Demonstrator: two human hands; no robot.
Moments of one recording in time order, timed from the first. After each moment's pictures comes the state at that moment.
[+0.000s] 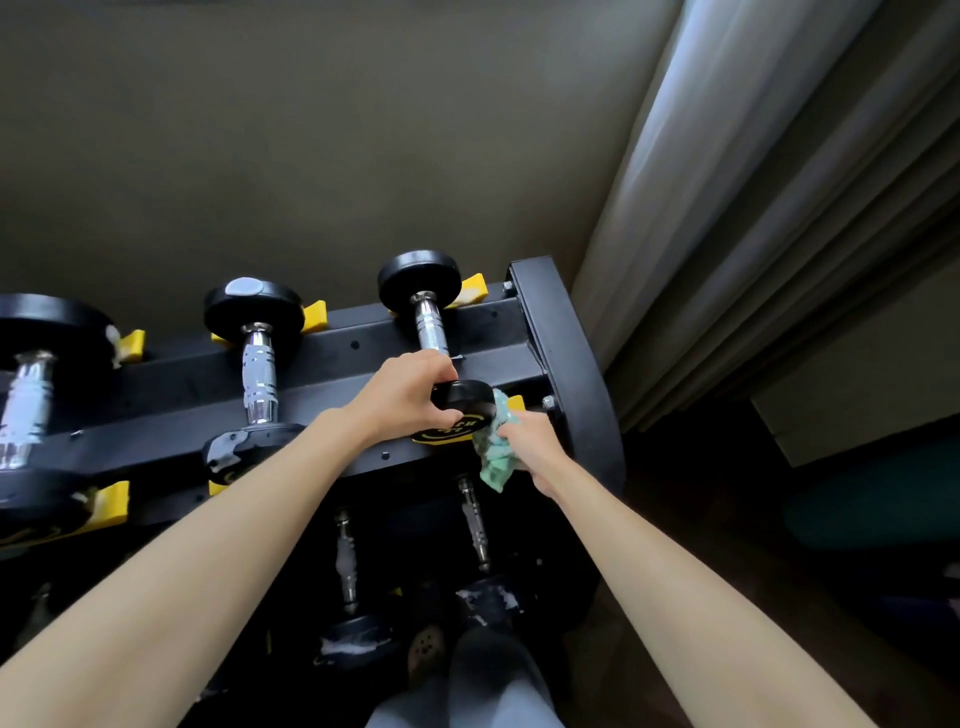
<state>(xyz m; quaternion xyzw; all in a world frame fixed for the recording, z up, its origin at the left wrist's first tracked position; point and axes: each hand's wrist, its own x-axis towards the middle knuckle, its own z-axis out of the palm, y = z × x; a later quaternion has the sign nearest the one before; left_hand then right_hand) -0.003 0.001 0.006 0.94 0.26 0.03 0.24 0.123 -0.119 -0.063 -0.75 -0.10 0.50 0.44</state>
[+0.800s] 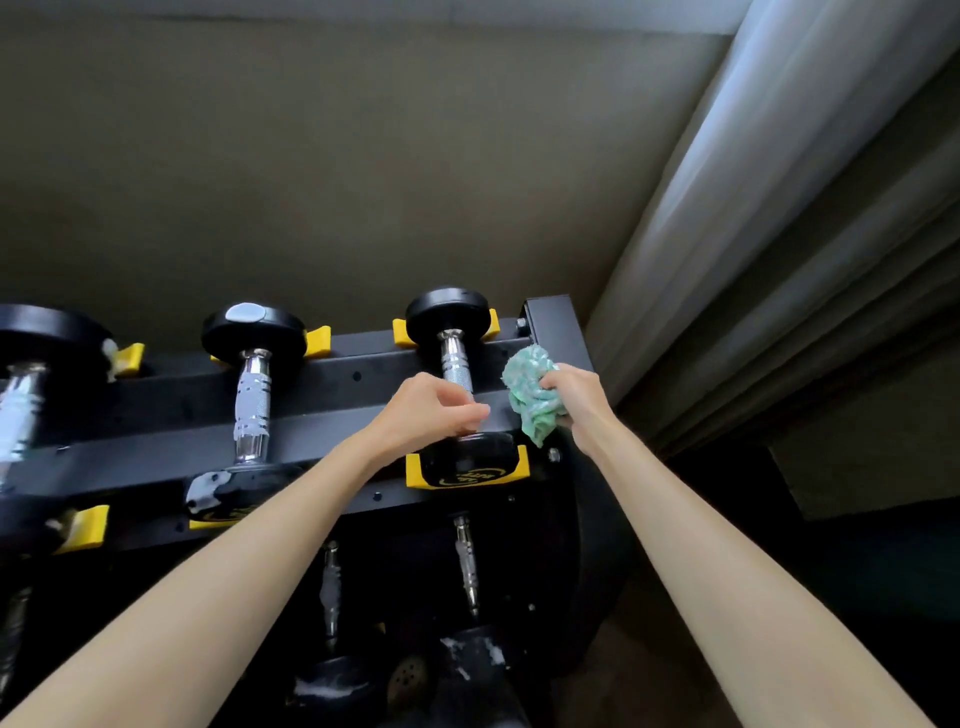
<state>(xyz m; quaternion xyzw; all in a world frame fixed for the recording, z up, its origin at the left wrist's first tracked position) 0.033 0.015 0.009 0.74 0.40 0.03 0.53 0.206 -0.059 -0.011 -0.76 -0.07 0.45 0.47</state>
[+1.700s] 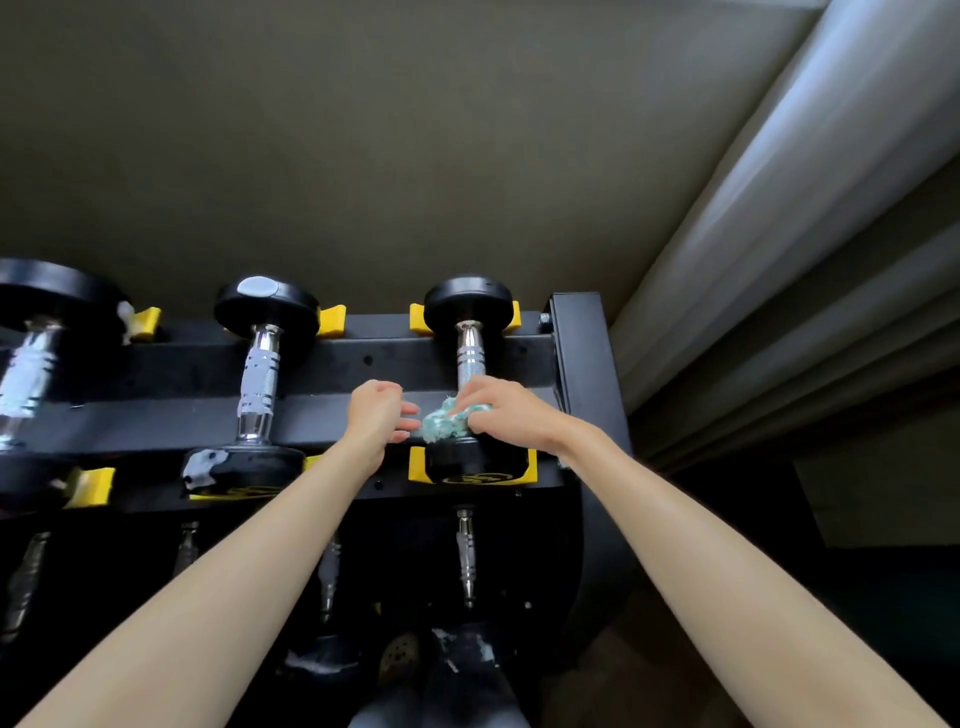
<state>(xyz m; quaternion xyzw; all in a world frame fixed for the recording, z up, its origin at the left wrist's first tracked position) 0.020 0.033 -0.039 0.43 0.68 0.17 0.57 0.168 -0.032 -0.006 -0.65 -0.59 0.47 0.11</state>
